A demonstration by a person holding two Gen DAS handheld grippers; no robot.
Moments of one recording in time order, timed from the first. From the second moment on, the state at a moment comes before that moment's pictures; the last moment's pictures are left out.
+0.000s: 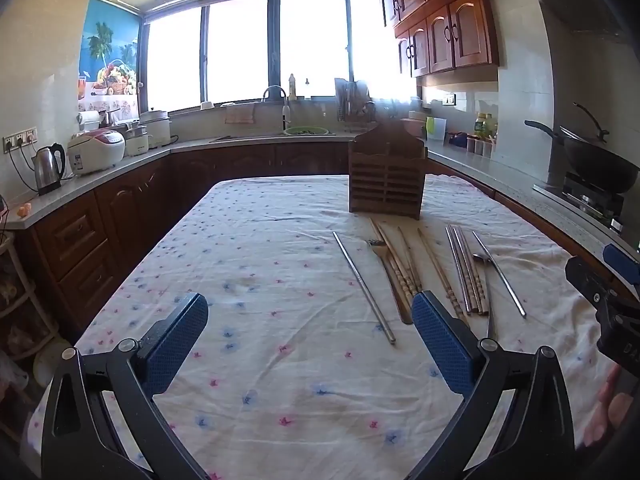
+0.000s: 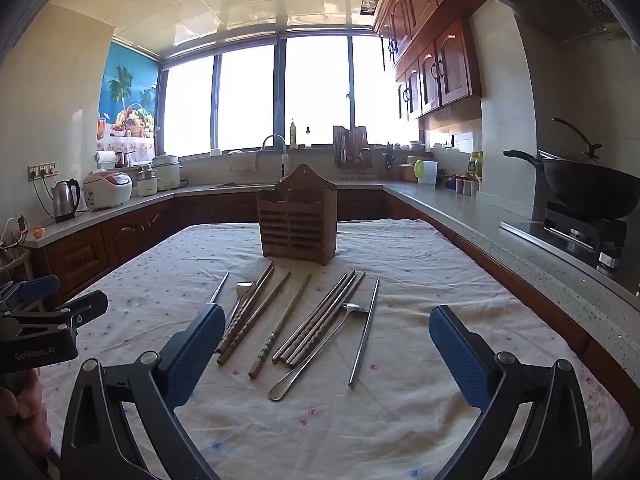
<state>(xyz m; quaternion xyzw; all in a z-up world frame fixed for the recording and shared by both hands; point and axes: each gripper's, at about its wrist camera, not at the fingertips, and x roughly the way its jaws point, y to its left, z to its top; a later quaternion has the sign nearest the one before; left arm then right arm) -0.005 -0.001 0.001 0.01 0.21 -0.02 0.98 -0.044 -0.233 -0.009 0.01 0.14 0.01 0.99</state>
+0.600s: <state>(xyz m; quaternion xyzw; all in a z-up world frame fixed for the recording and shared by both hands) -0.008 -0.002 0.004 0.01 0.20 -0.01 0.98 -0.048 -0.232 -0.004 0.01 0.13 0.01 0.99</state>
